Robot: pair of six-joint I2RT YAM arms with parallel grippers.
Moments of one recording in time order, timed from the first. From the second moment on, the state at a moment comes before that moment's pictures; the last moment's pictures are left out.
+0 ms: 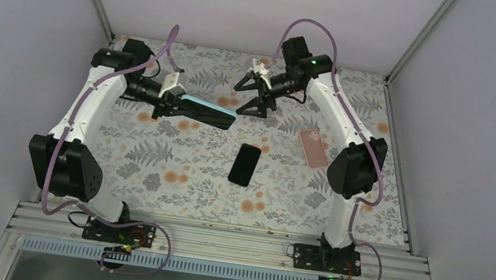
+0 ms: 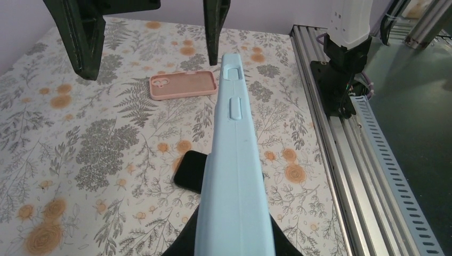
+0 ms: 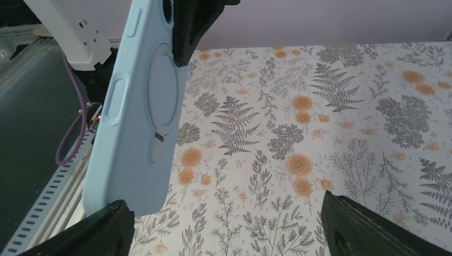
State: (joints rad) left arm -0.07 1.53 1.50 -1.36 1.13 1.27; right arm 0.46 1.99 2.03 -1.18 -1.07 -0.98
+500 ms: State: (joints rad) left arm -0.08 1.53 1.50 -1.34 1.12 1.25; right arm 0.46 2.01 2.05 -1.24 -1.07 -1.03
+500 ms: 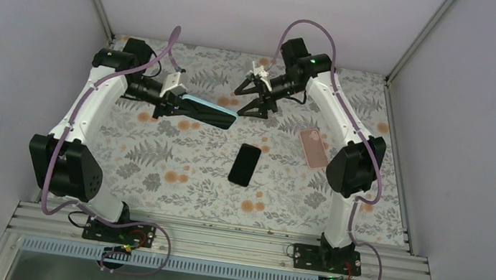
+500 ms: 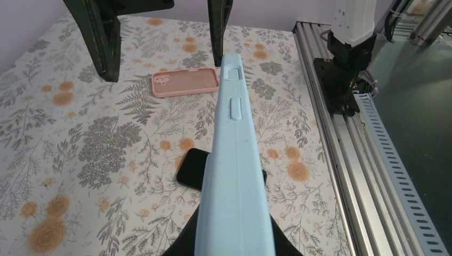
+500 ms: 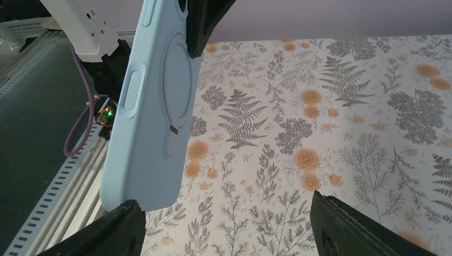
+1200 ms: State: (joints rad) left arm -0.08 1.56 1.50 -1.30 1.11 1.22; right arm 0.51 2.01 2.03 -1.28 -0.97 -1.07
